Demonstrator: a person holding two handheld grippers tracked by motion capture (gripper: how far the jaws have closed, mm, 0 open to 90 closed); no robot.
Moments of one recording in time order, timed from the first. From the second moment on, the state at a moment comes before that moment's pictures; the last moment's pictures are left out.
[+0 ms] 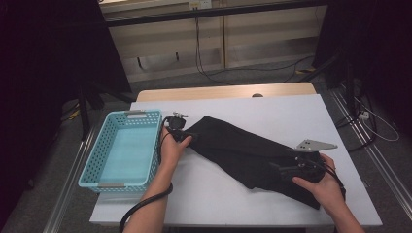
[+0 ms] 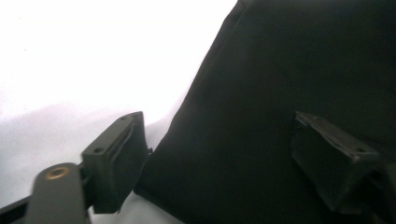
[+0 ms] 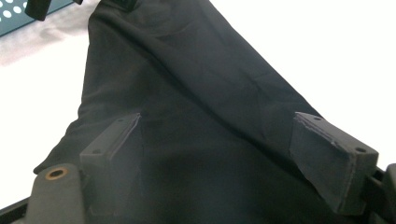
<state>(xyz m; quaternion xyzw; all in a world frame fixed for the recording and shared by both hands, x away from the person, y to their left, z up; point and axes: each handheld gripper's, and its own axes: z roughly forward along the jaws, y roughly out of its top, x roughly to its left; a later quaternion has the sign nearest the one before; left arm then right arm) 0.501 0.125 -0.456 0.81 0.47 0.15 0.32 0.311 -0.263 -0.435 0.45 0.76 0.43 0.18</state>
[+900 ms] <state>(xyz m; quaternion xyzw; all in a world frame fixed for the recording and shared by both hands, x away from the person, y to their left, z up) 0.506 0.131 -0.417 0.80 0.51 0.06 0.32 0.311 -0.272 -0.438 0.46 0.75 0.43 0.18</state>
